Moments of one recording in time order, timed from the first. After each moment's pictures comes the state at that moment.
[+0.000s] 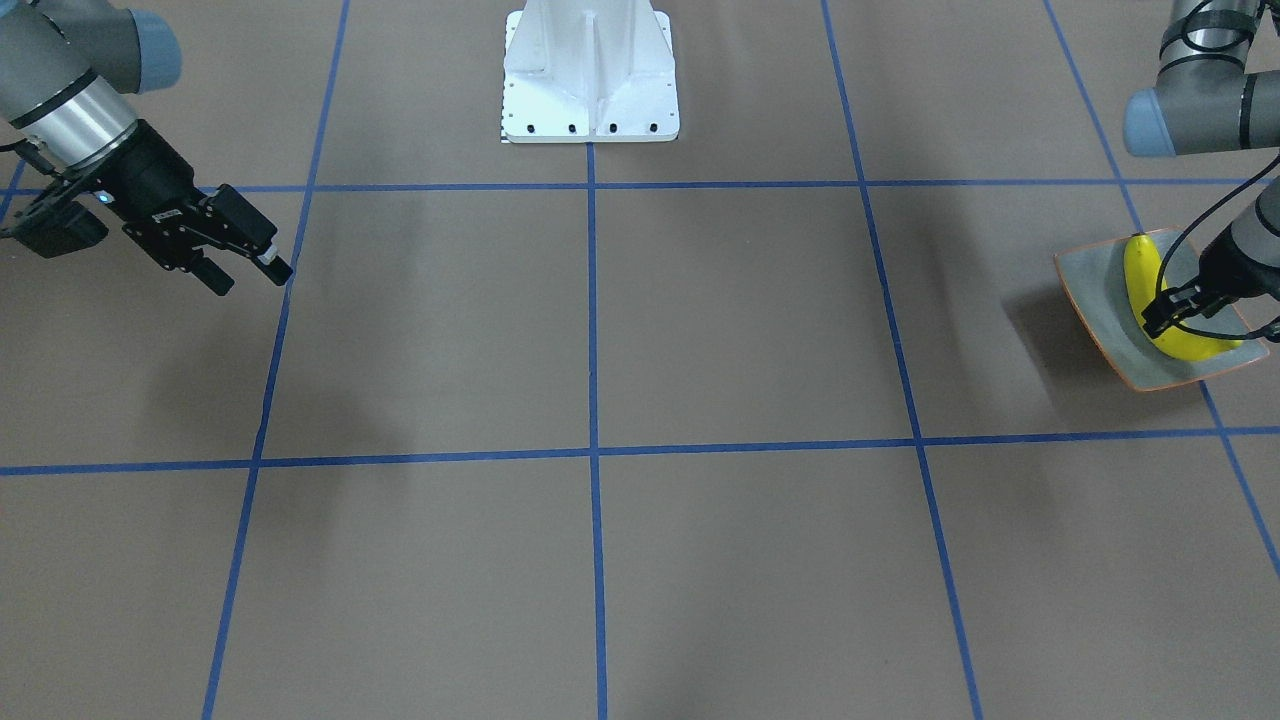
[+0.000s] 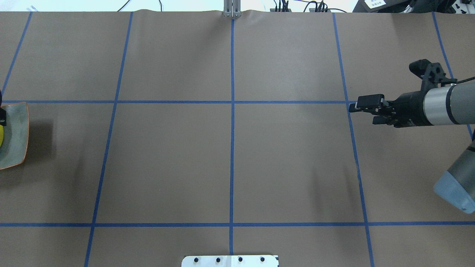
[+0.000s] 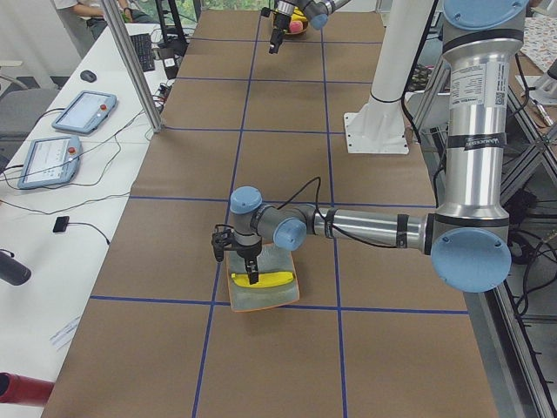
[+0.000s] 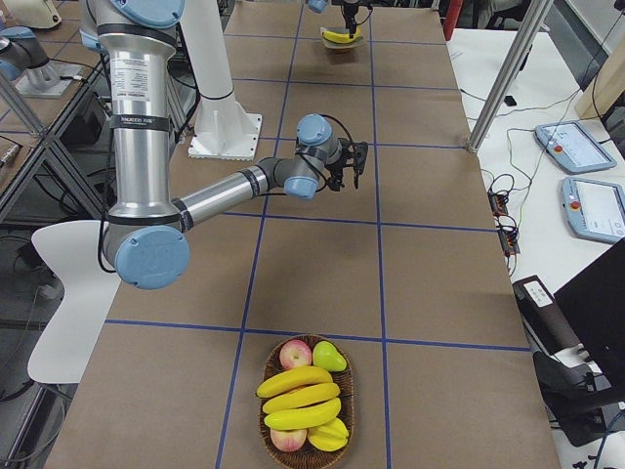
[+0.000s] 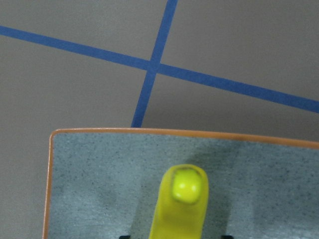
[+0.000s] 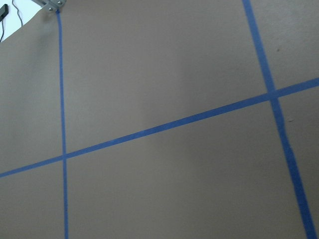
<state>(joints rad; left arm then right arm) -1.14 -1.54 -1.62 -1.91 -2.10 -0.81 0.86 -1.61 1.93 -0.73 2.04 1.43</state>
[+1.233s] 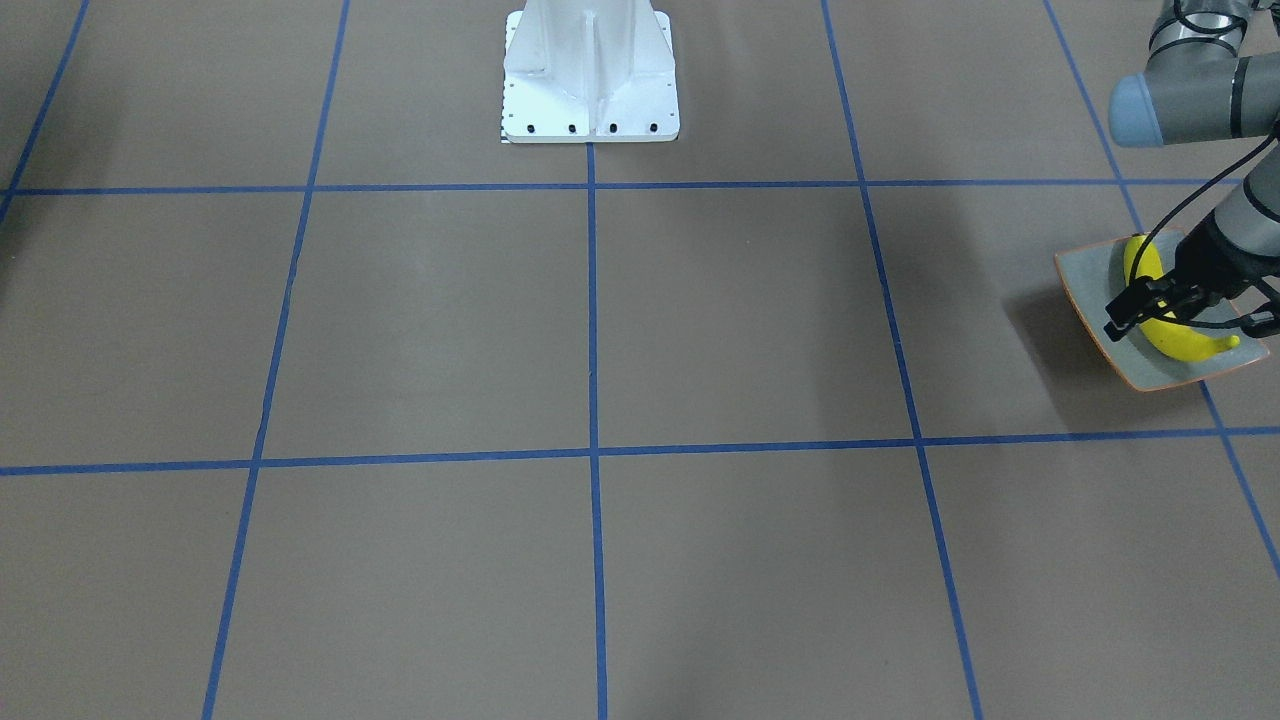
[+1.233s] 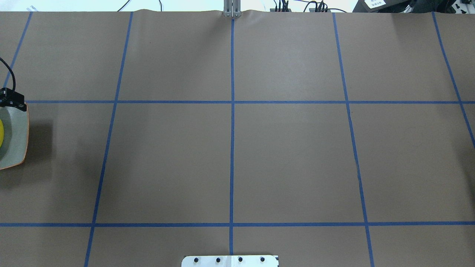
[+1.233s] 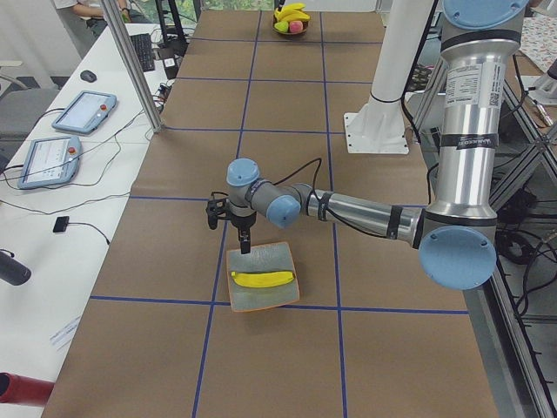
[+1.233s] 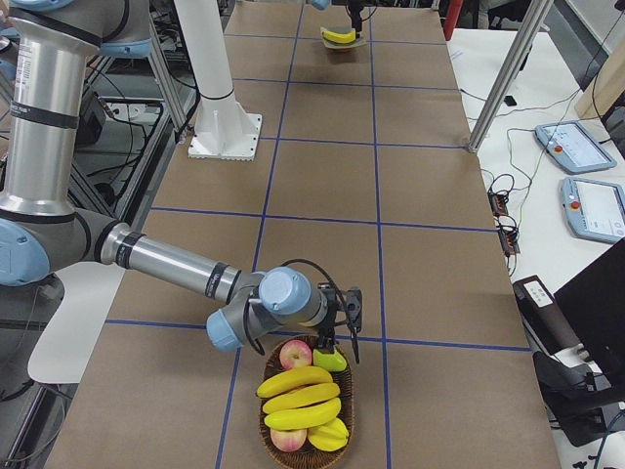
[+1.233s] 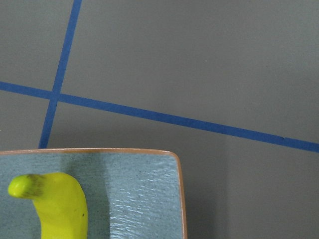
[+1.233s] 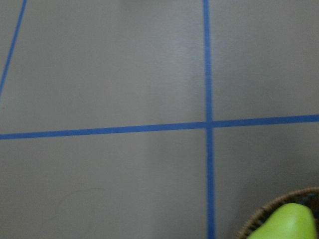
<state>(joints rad) -1.14 -1.58 -1.70 -1.91 -2.17 -0.82 1.62 -1.80 1.45 -0.71 2.45 0.37</state>
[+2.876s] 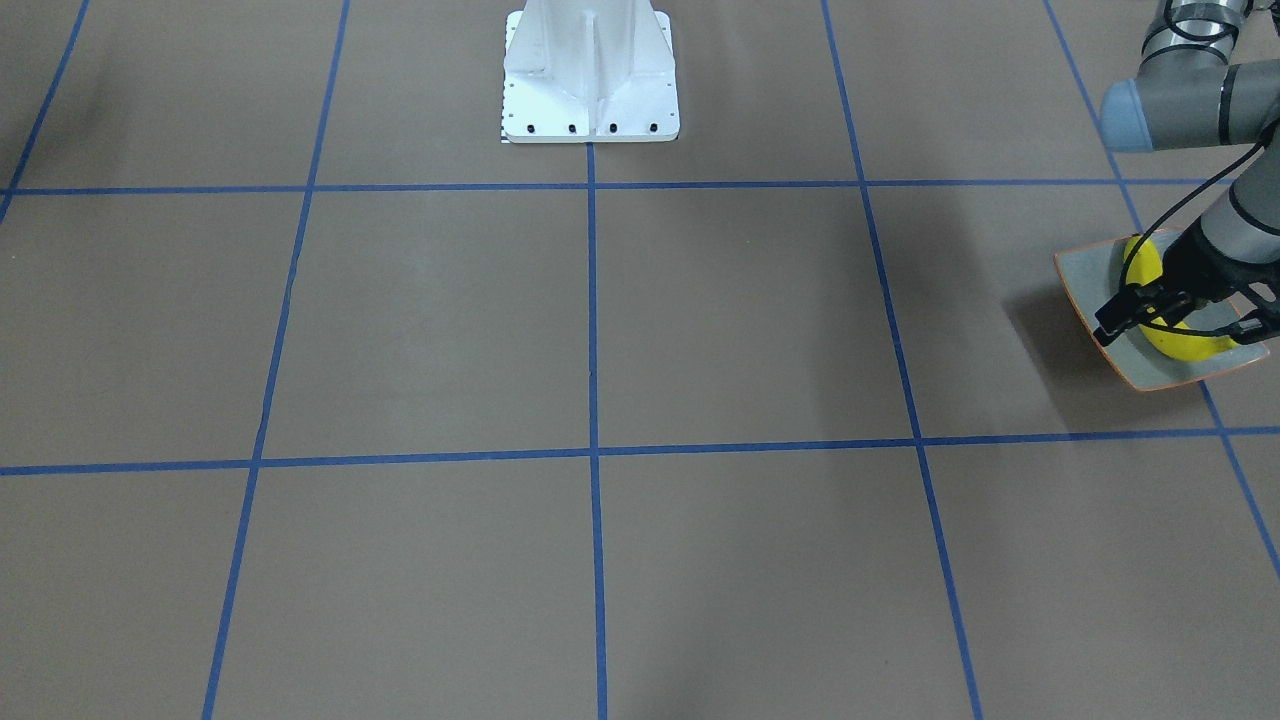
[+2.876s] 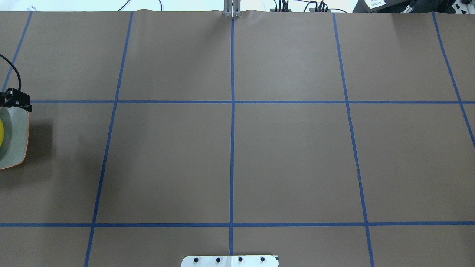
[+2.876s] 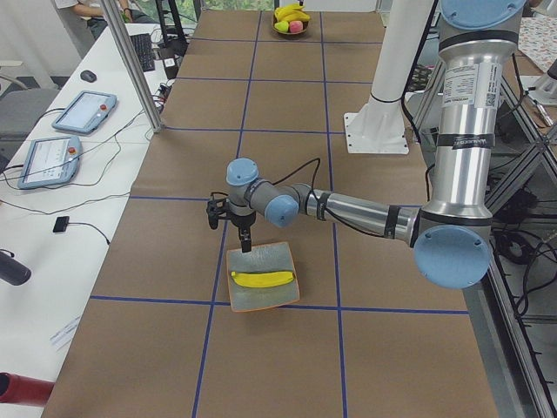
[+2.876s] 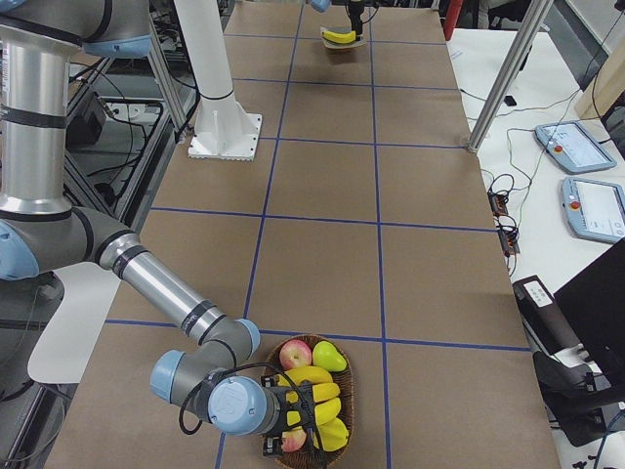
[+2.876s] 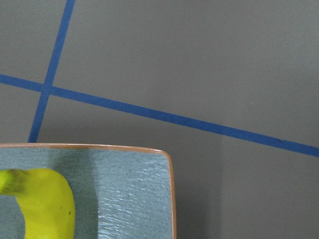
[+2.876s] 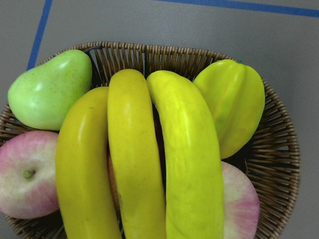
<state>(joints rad) -1.12 -1.59 -1.69 -1.91 -2.17 -0.87 1.89 -1.76 1.24 -1.20 2.43 -0.47</state>
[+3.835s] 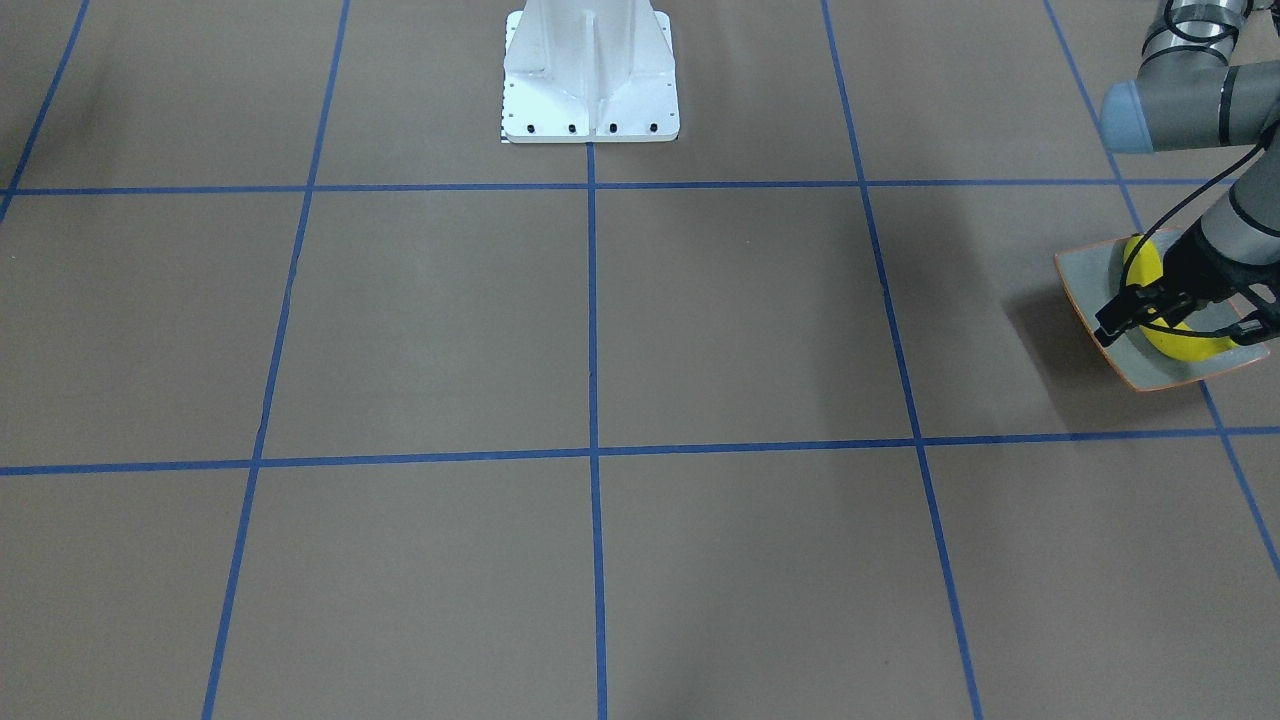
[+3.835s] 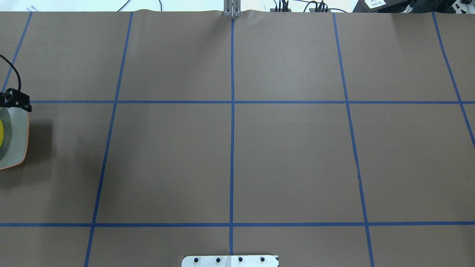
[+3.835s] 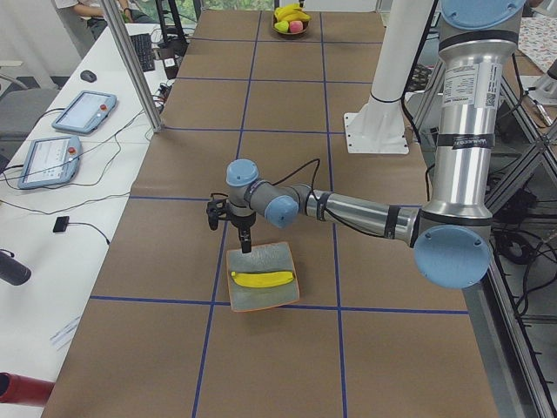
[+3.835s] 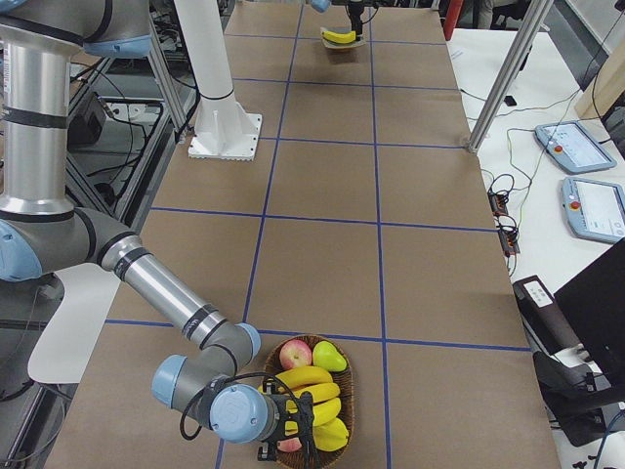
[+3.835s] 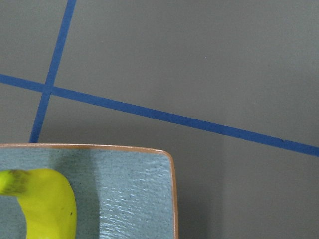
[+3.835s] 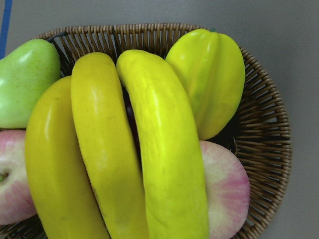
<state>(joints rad) -1.12 -1.59 -1.68 -1.91 -2.17 -0.87 1.88 -1.74 1.20 -1.22 2.42 -0.40</state>
